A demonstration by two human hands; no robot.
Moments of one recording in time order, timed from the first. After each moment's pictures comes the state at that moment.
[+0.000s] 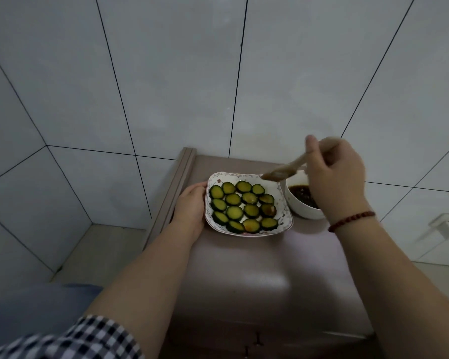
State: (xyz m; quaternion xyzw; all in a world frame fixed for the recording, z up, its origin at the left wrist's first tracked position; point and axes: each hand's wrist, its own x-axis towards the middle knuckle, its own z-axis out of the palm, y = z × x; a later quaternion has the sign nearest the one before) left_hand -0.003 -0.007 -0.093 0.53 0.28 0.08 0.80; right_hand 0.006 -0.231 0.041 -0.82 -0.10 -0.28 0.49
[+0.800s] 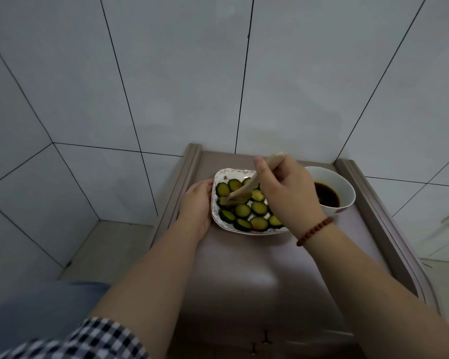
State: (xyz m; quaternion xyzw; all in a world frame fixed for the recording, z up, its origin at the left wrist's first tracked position) left_hand 0.002 -0.004 -0.098 0.47 0.27 0.08 0.84; right_hand -0.012 -0.176 0.007 -0.84 -0.17 -0.14 0.49
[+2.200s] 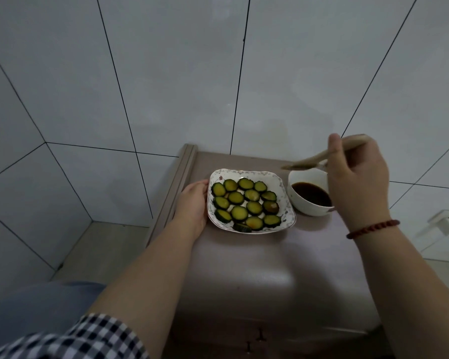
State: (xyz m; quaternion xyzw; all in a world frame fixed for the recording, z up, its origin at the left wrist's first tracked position) left_hand 0.001 -0.006 -0.095 0.47 0.29 0.09 0.83; right_hand -0.012 -0.244 0.045 -0.79 -0.12 -0.33 0.50
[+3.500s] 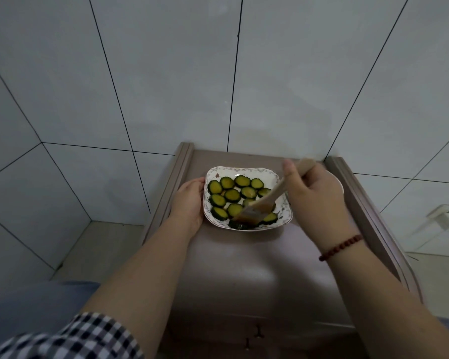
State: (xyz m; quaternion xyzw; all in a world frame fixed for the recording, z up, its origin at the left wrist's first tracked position) left_hand -0.005 -0.009 -0.089 0.49 0.28 0.09 0.82; right_hand -0.034 -0.219 0.017 -0.84 -0.09 -0.18 0.50
